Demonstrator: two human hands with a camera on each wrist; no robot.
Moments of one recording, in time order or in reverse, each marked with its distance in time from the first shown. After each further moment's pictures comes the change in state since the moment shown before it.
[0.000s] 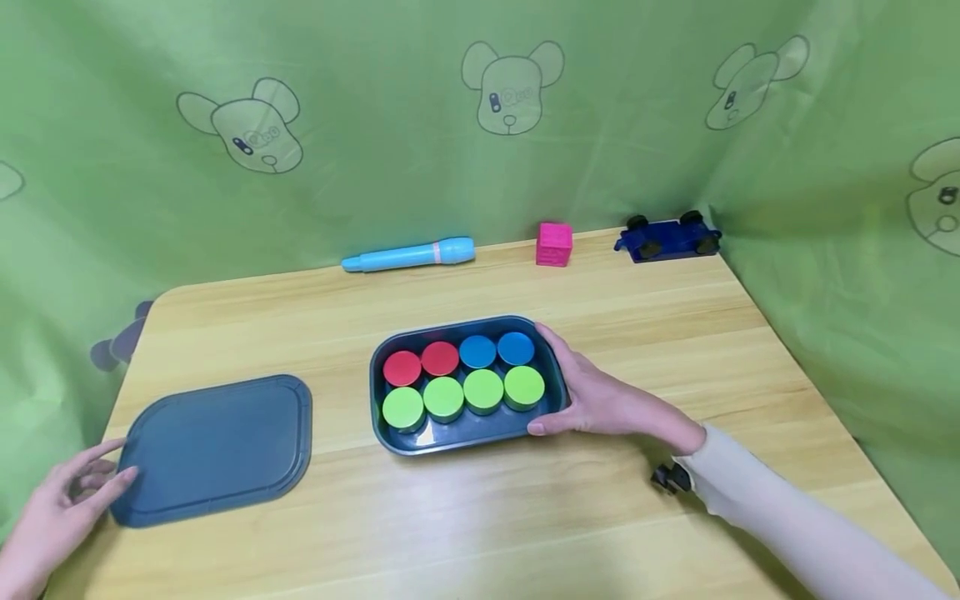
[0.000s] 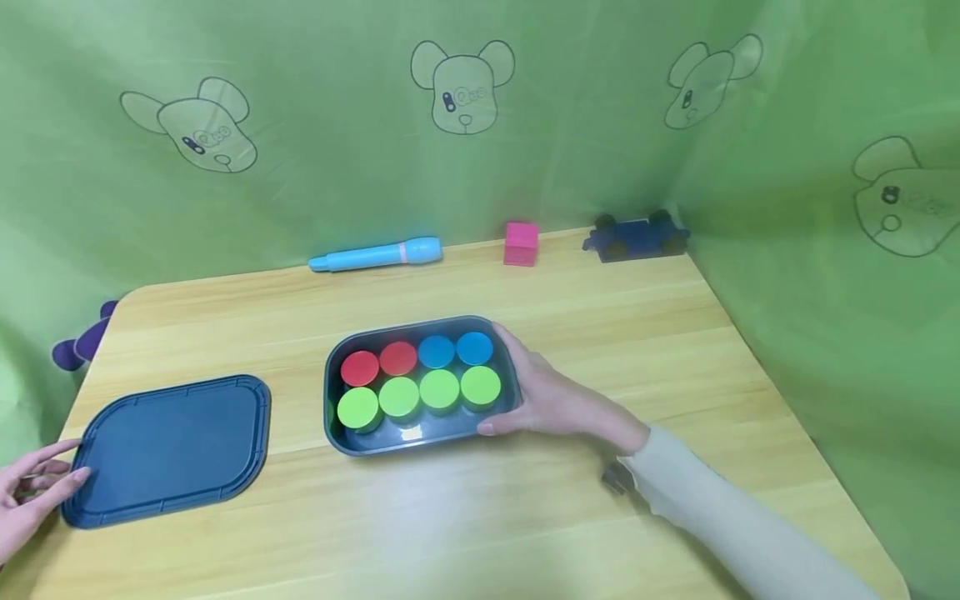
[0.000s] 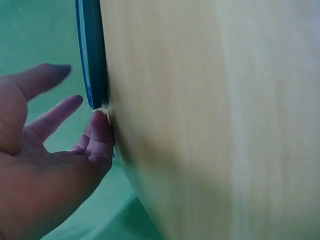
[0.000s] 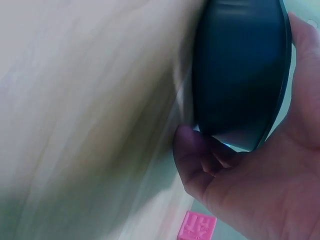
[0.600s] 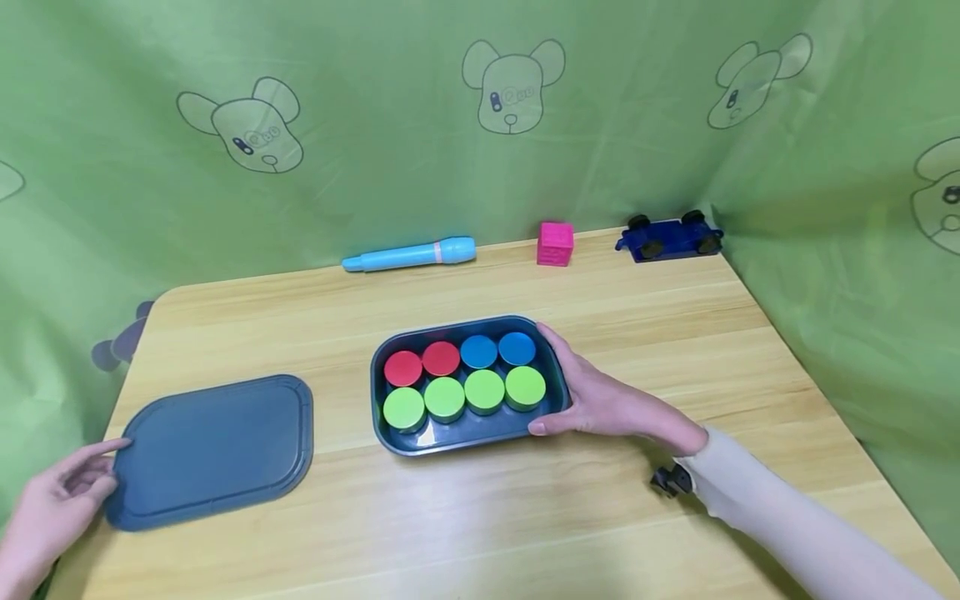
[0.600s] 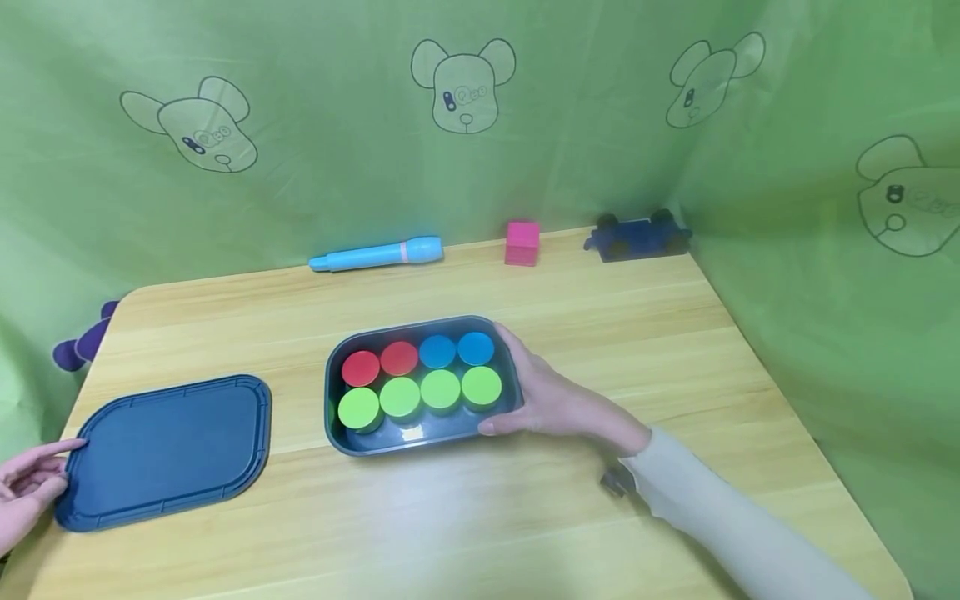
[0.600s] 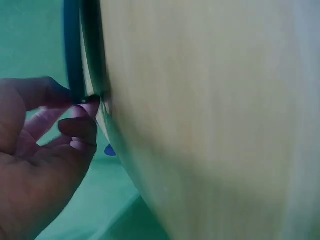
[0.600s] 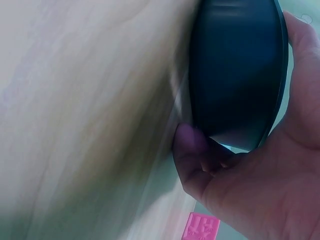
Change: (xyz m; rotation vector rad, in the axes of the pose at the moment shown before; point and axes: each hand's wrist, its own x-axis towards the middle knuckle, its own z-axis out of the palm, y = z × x) left_hand 0.004 -0.014 -0.002 -0.128 0.059 0.055; right_hand 0.000 0.000 0.002 0.069 -0.009 0.009
